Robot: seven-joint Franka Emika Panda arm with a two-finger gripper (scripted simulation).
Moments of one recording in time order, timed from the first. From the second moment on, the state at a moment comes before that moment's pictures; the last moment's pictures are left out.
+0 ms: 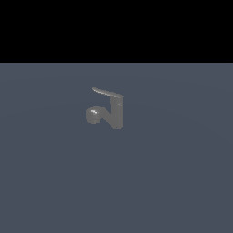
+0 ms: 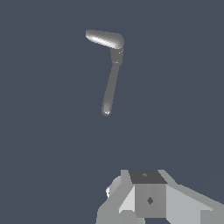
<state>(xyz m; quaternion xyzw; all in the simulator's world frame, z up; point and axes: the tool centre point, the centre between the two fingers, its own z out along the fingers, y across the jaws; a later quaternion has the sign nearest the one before) -0.235 -0.002 0.490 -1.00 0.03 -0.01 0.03</state>
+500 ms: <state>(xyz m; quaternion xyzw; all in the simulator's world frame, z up) -0.193 0.004 0.482 -0.99 0.10 0.01 0.07</state>
